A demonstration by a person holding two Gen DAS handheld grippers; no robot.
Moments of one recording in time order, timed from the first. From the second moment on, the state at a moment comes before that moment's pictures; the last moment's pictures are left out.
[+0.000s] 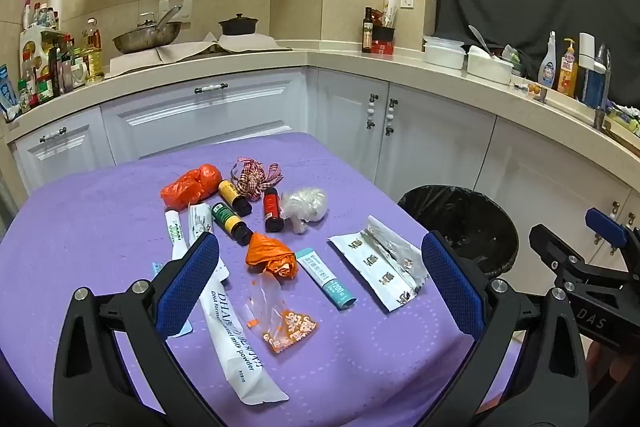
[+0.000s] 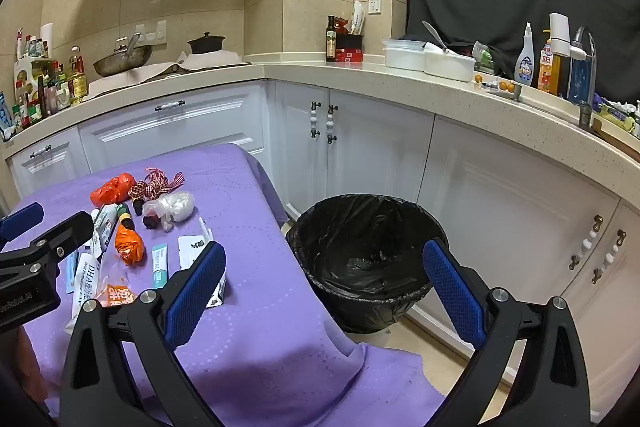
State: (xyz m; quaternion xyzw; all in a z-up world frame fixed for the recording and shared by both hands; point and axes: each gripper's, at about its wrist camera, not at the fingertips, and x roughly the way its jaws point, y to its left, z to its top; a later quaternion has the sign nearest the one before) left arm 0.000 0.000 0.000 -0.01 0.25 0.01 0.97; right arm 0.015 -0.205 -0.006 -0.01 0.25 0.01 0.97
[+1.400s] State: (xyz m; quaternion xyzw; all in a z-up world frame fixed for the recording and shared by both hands) left arm -0.006 0.007 0.002 -0.01 0.24 0.02 0.97; right arm 0.014 -0.205 -0.002 -0.01 0.25 0.01 0.97
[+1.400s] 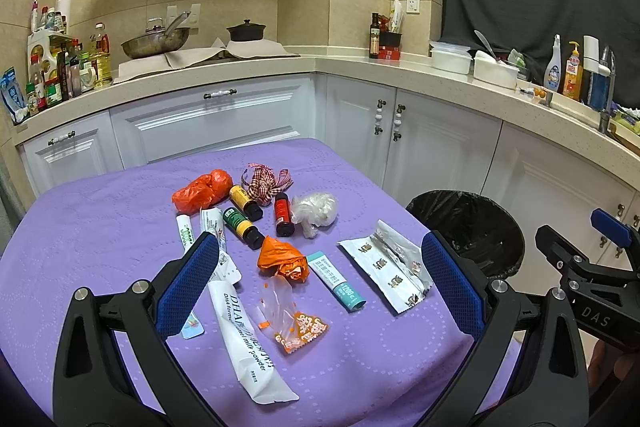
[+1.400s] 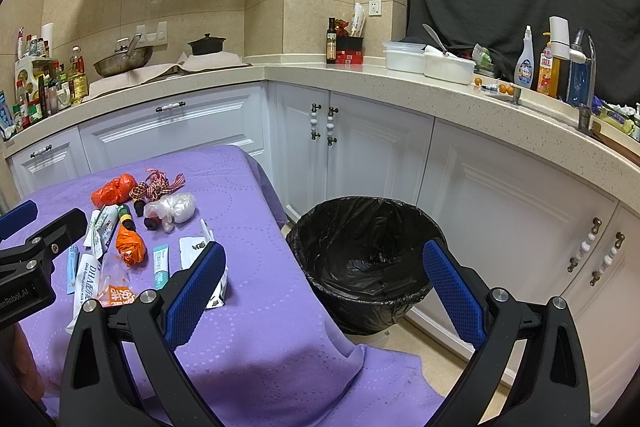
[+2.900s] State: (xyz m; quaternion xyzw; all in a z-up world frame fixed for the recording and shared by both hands) left arm -0.006 0.012 0.002 -0.01 0.24 0.02 0.97; right arm 0.014 -0.205 -0.001 -0.01 0.25 0.01 0.97
